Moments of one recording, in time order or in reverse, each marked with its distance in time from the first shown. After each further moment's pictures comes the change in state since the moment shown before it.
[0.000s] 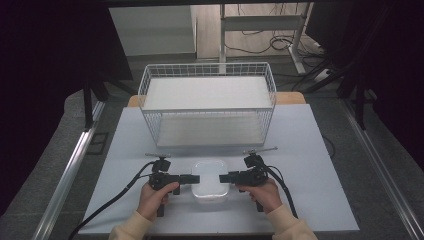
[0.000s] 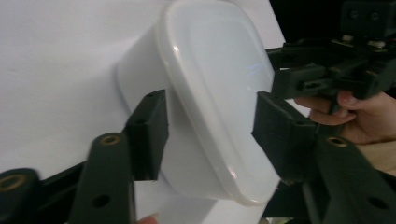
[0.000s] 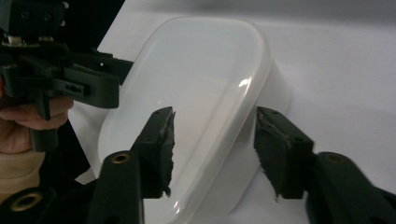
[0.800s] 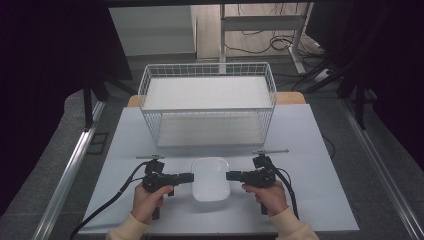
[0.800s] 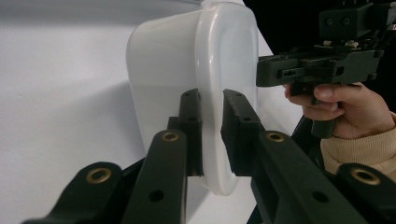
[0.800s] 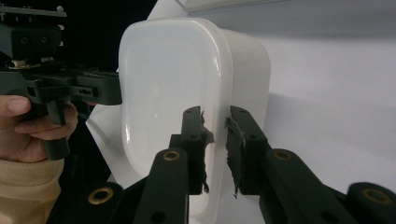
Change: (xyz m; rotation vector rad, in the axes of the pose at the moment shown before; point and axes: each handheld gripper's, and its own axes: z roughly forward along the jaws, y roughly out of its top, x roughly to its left) left arm -0.022 -0.006 -0.025 -0.089 0.009 0.098; right arm 0.003 -0.006 -0.023 -0.093 0.045 0.022
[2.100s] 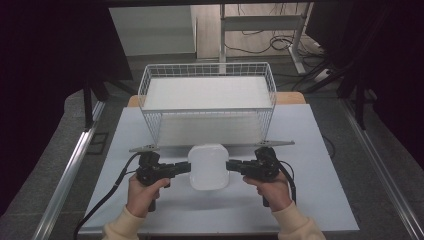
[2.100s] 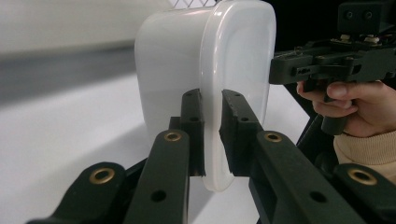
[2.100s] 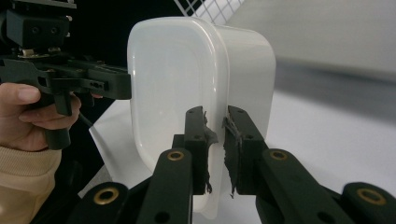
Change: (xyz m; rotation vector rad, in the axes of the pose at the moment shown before) left arm -0.027 0.026 -0.022 -0.070 0.035 0.140; right arm 0.033 0.024 -0.024 -0.105 -0.005 -0.183
